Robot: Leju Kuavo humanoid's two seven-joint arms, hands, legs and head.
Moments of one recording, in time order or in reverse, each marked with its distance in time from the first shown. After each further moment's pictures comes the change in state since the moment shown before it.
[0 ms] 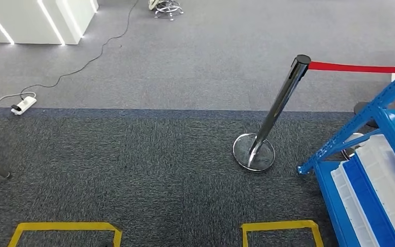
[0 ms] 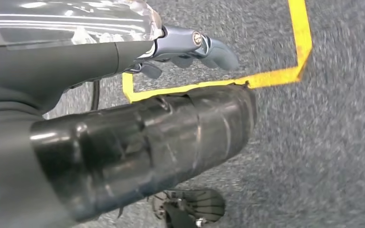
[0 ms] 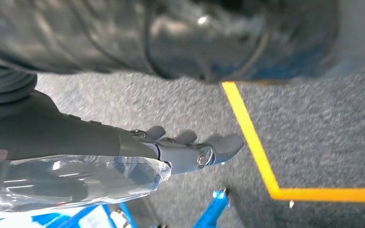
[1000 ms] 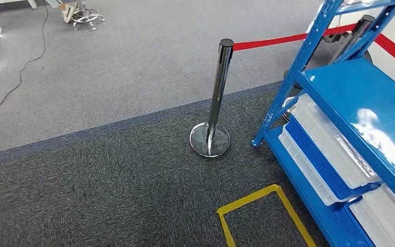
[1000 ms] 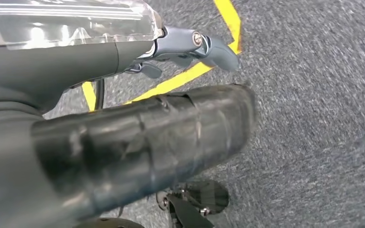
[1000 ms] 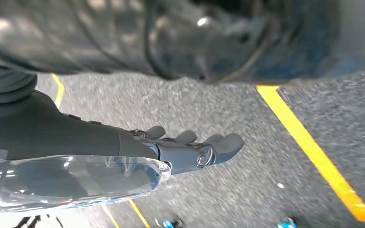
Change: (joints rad) left arm 0.000 -0.012 0.001 0.000 0.000 -0.012 0.010; right arm 0.004 -0.002 0.012 0.003 0.053 0.031 -0.016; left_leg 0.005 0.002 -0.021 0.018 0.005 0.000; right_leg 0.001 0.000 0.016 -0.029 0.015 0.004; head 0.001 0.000
